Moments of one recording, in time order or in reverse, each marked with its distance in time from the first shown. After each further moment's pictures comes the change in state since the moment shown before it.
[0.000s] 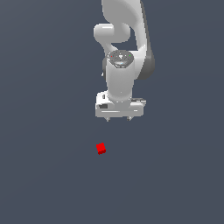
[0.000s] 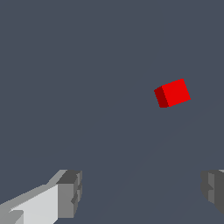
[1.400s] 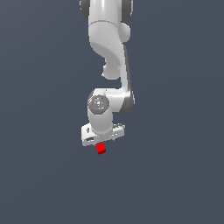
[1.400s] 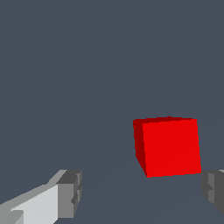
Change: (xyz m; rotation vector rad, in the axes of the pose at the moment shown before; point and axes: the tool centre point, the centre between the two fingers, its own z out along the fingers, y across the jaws) arm 0.056 0.075 0.117 -0.020 -0.007 -0.259
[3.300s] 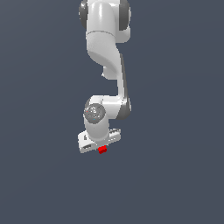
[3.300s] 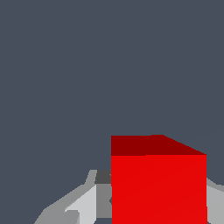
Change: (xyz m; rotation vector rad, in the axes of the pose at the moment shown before) arm 0.014 0.020 0.021 -0.007 -0.002 -0.085
